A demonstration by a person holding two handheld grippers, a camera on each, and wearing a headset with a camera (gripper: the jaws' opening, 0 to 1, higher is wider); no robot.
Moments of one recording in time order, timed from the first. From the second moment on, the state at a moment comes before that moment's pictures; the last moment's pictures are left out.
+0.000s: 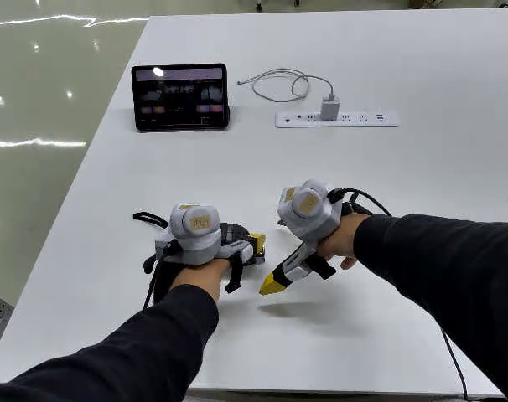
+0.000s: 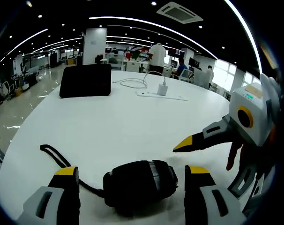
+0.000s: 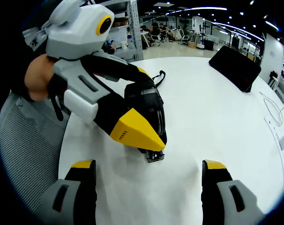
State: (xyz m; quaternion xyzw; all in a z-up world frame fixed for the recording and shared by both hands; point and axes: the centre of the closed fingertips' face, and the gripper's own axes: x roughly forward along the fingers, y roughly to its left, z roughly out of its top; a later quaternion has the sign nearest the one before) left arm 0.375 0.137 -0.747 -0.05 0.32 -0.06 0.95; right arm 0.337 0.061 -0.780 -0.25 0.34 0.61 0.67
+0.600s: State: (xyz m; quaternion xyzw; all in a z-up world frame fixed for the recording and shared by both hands) left arm 0.364 0.139 -0.743 -0.04 0.32 -0.09 0.94; right arm 0.333 0.050 -0.763 -0.23 0.33 0.59 0.70
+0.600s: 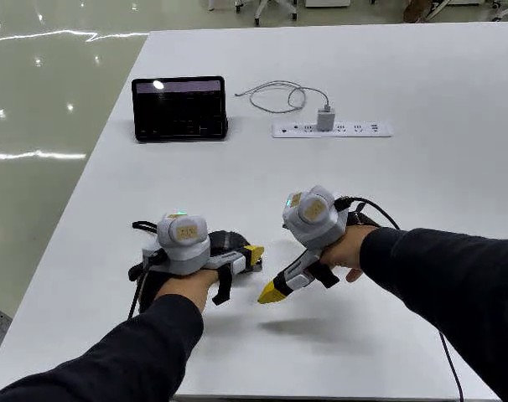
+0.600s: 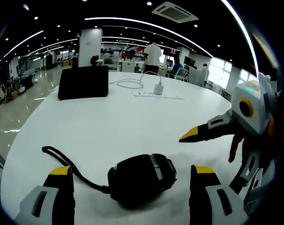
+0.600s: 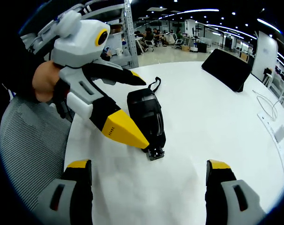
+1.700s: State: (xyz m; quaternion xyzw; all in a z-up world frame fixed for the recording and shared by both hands) left arm 0.337 0.121 -0.734 0.00 0.31 -0.23 0.92; right arm 0.327 0.005 -0.737 -0.18 0.30 0.55 0.76
